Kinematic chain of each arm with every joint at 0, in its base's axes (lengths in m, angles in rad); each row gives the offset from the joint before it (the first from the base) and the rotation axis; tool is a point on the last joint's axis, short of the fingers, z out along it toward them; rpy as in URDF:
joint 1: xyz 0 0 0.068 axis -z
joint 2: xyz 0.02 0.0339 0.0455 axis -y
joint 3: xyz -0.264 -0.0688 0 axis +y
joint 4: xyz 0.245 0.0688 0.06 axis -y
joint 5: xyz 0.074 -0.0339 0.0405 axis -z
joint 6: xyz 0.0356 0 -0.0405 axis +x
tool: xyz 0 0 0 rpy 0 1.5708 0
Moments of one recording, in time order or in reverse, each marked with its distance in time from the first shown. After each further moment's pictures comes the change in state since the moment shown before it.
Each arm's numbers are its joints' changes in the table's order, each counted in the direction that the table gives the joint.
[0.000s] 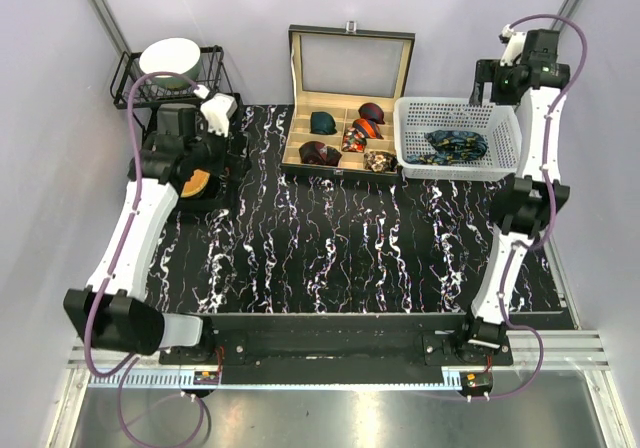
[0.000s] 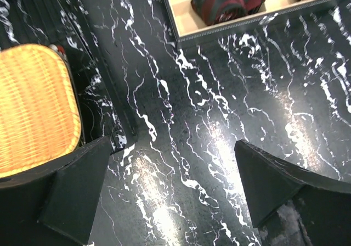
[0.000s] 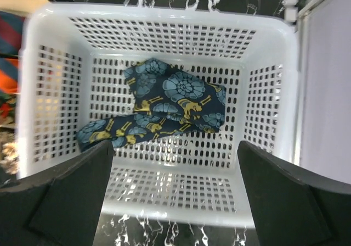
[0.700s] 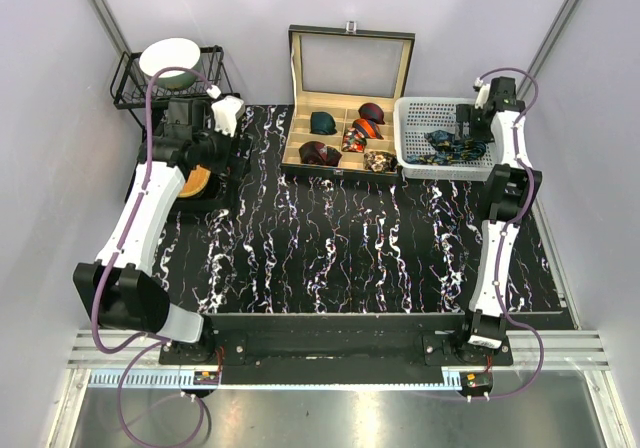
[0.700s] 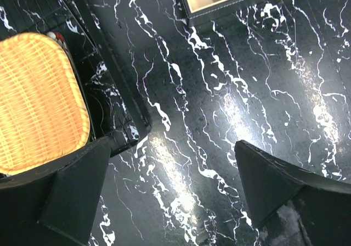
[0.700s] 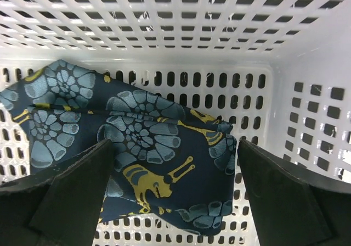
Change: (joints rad) left arm 0.000 -0.133 -0.075 -0.082 -0.034 0.102; right arm 0.000 -0.411 0.021 0.221 0.092 0.001
